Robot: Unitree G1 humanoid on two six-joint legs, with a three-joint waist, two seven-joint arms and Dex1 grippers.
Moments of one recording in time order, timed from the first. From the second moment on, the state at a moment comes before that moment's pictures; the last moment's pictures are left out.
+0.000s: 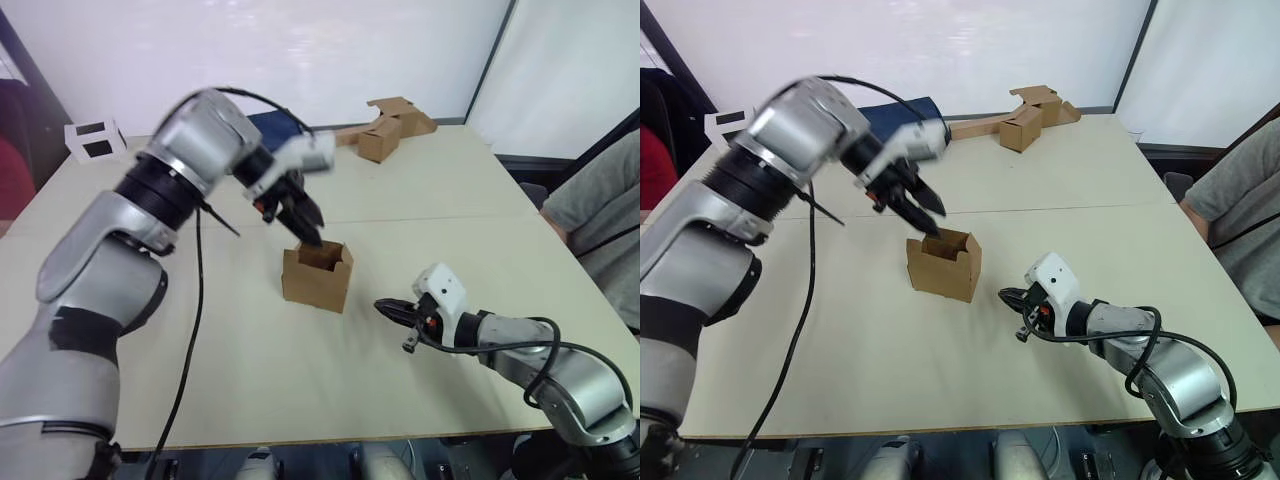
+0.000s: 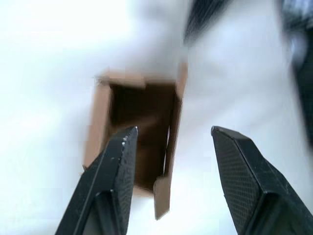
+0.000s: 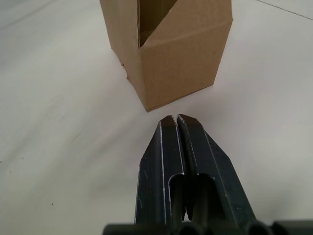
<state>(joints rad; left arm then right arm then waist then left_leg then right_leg) -1.56 0.60 -0.65 0.65 -0.28 0.72 -1.60 -0.16 -0.72 0.06 -0.52 0.54 0.74 0.53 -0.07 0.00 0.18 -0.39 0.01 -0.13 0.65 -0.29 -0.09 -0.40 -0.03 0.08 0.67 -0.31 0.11</state>
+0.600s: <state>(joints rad) -0.70 0.59 0.10 0.38 -0.41 0.70 -0.91 -0.25 -0.55 0.07 -0.30 0.39 0.66 0.48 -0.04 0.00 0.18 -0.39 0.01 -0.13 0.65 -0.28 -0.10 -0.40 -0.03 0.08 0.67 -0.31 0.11</state>
